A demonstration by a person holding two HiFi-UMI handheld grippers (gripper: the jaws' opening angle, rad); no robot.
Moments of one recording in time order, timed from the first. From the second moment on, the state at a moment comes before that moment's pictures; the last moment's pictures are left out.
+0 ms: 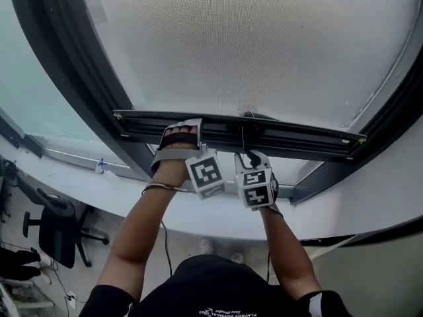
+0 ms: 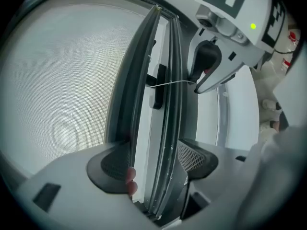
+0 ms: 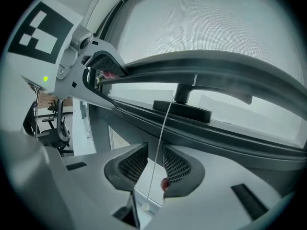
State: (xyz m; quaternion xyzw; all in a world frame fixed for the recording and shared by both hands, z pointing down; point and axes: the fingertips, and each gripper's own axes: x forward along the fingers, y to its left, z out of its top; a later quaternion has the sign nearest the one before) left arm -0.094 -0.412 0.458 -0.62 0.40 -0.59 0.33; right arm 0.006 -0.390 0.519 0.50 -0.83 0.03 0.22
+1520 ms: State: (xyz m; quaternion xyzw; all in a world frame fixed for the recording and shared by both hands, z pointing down) left arm -0.093 -0.411 0.460 -0.63 0.41 -0.59 0.31; right arm 0.032 -0.320 0.637 0.51 -0.80 0.08 0.31
